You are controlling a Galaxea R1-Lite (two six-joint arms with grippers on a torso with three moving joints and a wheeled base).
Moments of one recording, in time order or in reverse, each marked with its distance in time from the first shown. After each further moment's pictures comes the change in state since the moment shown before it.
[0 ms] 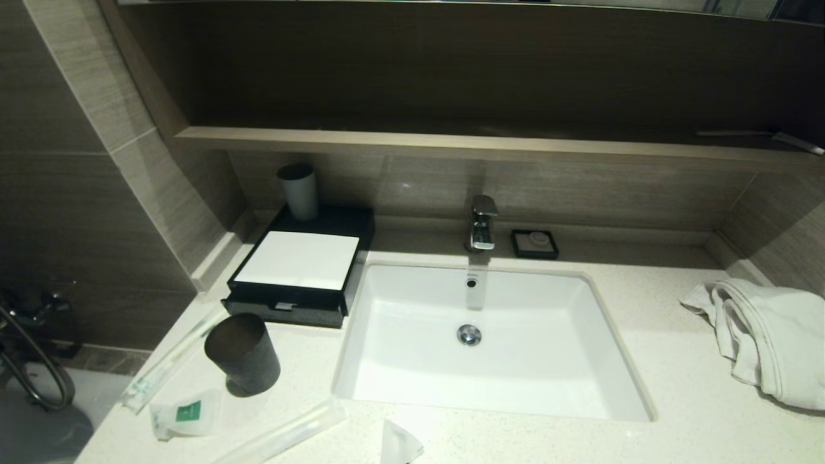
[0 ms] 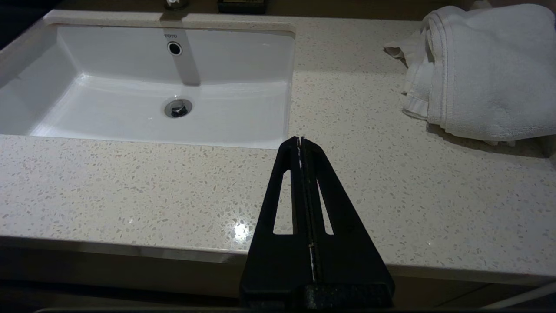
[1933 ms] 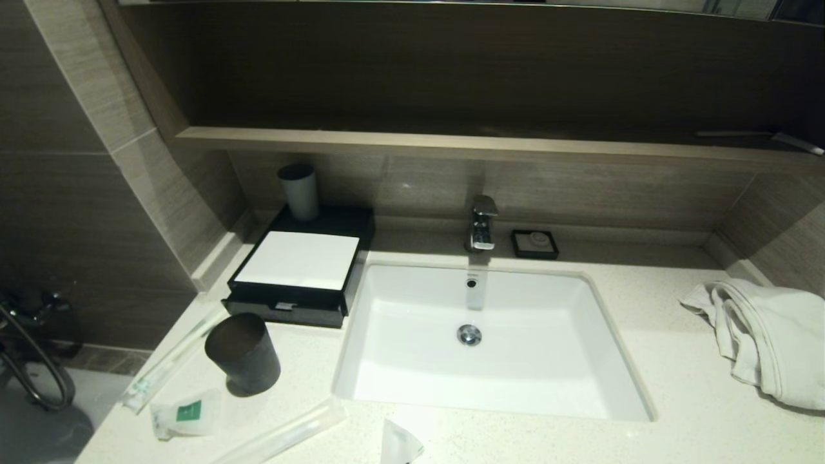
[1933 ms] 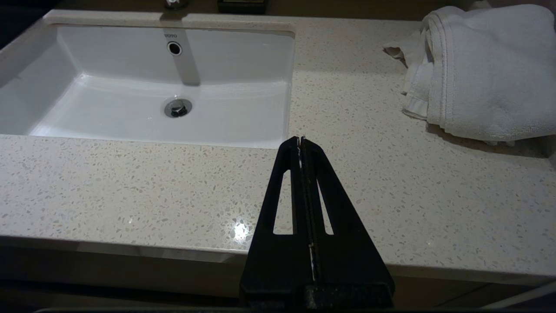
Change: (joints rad) left arm 0.000 0.236 -0.927 0.355 0.064 0.155; right arm 0.000 0.000 0.000 0.000 0.000 -0.001
